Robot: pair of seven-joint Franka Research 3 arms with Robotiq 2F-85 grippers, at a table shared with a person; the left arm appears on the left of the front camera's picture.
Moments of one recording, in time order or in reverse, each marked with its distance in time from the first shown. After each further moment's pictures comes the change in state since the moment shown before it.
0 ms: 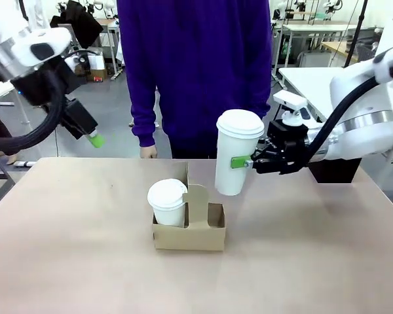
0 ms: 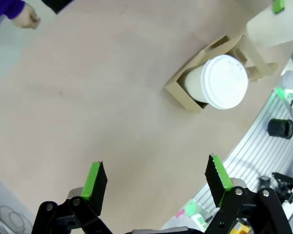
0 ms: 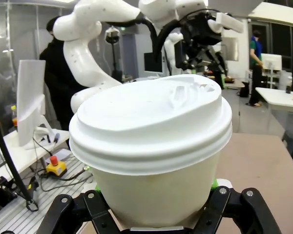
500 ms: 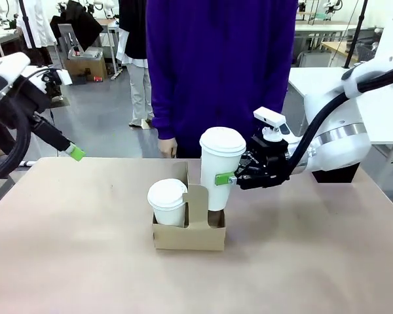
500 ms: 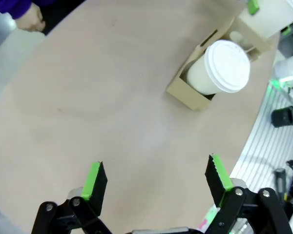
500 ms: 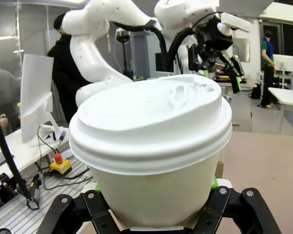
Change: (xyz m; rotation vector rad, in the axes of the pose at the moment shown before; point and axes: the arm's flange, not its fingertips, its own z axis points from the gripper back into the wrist) left arm -0.056 0.044 -0.018 -0.092 -0.149 -0.132; right arm -0.034 -0.009 -0.026 0.049 -0.008 -0.009
